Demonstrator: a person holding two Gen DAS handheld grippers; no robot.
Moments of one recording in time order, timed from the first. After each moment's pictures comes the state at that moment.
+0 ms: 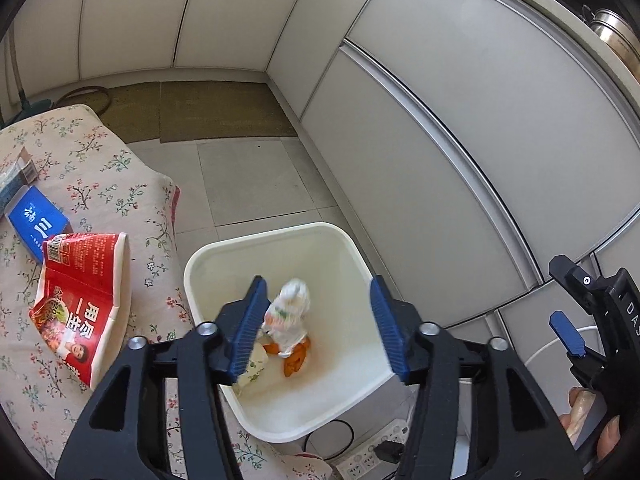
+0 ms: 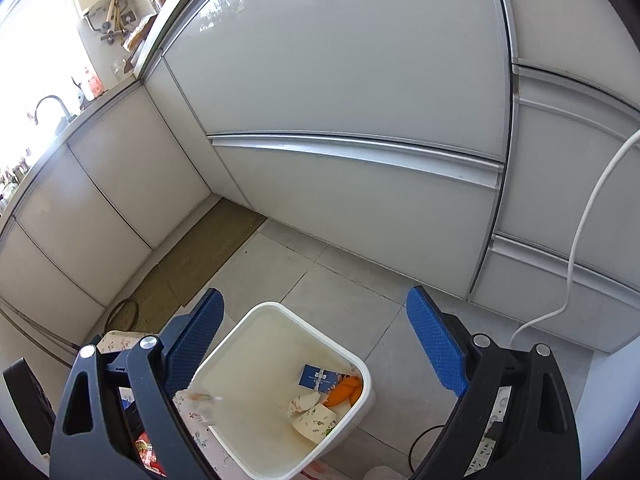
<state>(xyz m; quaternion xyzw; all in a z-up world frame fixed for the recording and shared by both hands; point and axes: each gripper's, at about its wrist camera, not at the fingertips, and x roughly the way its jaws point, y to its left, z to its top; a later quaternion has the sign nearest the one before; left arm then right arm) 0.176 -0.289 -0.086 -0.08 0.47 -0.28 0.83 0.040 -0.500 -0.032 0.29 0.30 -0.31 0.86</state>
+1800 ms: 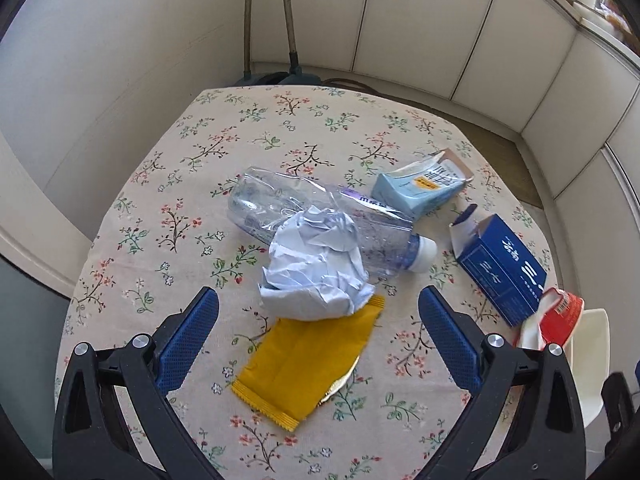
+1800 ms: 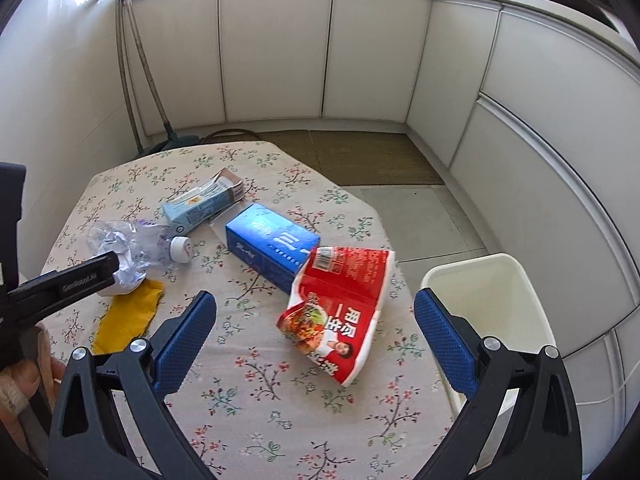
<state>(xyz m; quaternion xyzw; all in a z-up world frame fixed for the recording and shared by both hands) 0.226 0.080 -0.132 -0.10 0.49 0.06 0.86 0.158 -0.129 -0.079 0.00 0.43 -0.04 0.90</state>
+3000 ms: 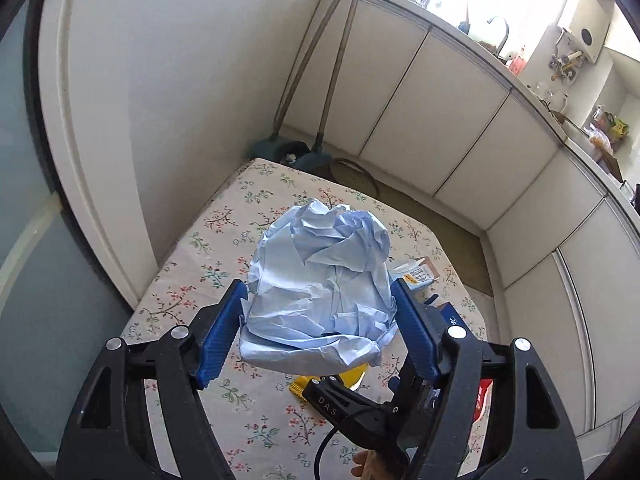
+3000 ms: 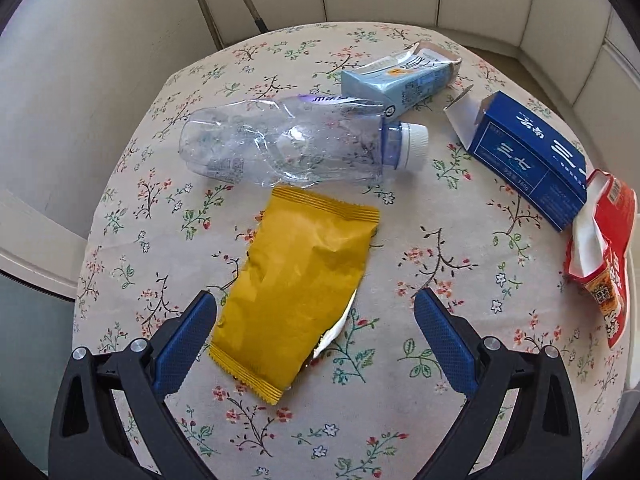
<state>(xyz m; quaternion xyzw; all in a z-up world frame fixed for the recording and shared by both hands) 0.142 0.176 -0.015 -0.21 0.37 0.07 0.90 0.207 0.046 -0.184 0.04 0.56 0.07 0.83</state>
